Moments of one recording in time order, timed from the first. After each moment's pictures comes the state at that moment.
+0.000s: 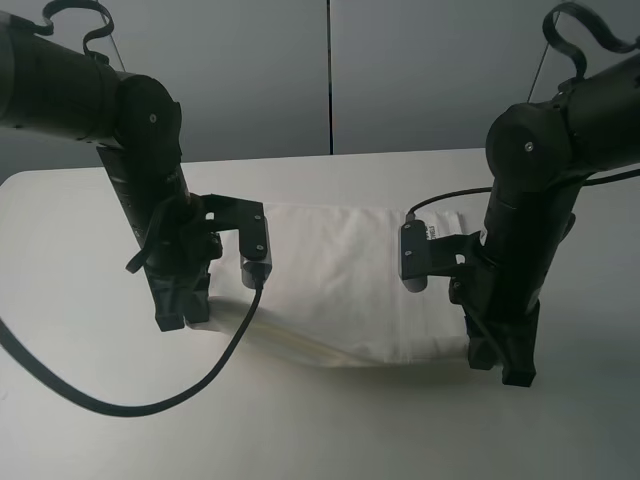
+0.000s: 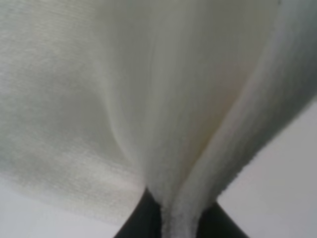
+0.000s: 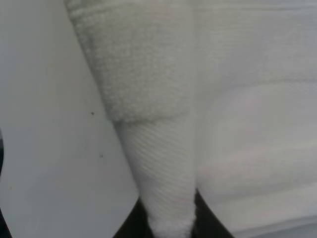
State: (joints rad) left arm -0.84 1.84 -1.12 -0.07 0.96 0.85; right arm 0.53 1.71 -0.82 0.12 0.94 -0.92
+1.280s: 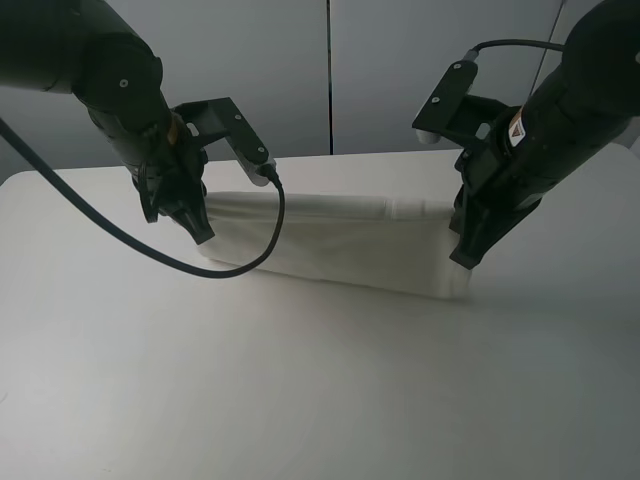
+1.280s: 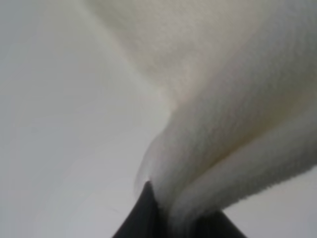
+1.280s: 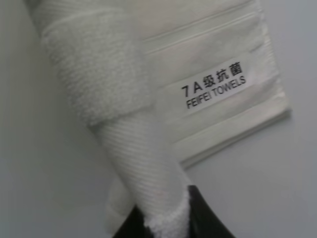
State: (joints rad) left arm -0.85 1.79 -1.20 0.43 0.78 0.12; right arm 0.53 1.50 -0.89 -0.19 0.68 -0.33
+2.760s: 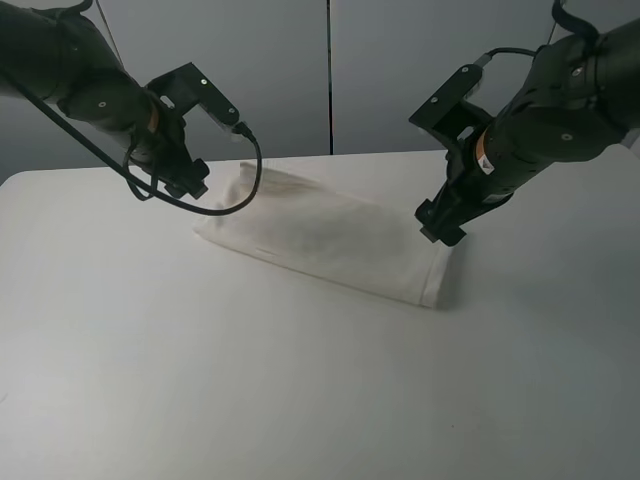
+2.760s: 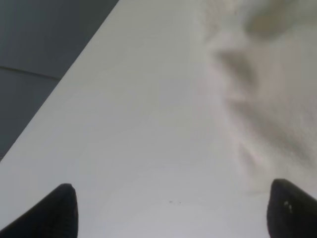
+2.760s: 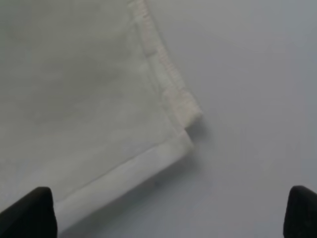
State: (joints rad) left arm -0.70 1.87 -1.21 0.75 0.48 -0.22; right arm 0.51 1.68 -0.89 -0.72 0.48 0.37
